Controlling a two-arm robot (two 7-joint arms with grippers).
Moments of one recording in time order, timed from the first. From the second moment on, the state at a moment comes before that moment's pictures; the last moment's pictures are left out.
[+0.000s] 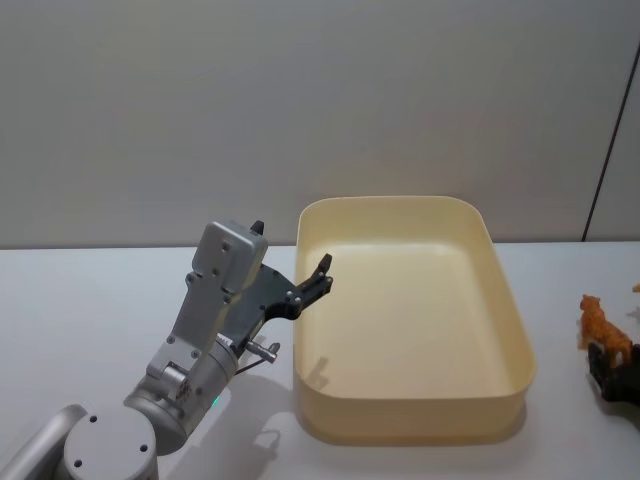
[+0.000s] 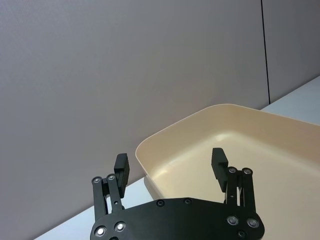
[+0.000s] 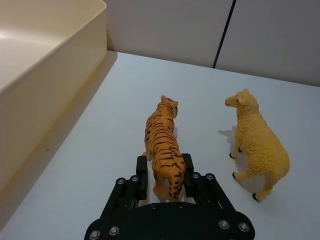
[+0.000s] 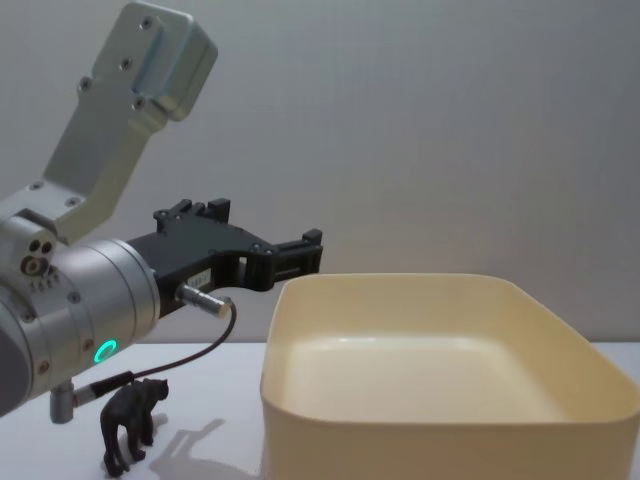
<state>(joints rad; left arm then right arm) -0.24 0.38 0.45 -1.63 -0.20 0.01 -0.01 0.06 0.42 -0.15 -1.48 0.28 0.19 0.09</state>
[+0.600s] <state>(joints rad) -0.24 0.38 0.45 -1.63 -0.20 0.01 -0.01 0.06 0.41 -0.15 -1.51 0.28 0.09 0.08</state>
